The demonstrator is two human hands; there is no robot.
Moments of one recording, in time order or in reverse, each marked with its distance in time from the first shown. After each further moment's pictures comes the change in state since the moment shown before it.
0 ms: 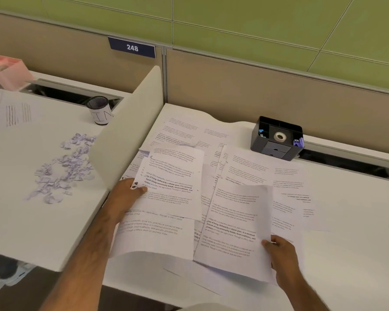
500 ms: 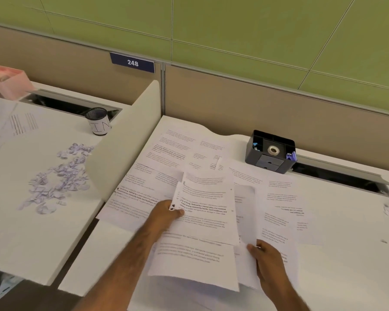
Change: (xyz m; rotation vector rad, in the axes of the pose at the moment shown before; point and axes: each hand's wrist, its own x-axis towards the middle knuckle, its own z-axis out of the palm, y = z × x) left_hand -0.023 0.014 0.105 -0.103 -0.260 -0.055; right_hand -0.024 -0.033 0.012 0.232 -0.213 -0.028
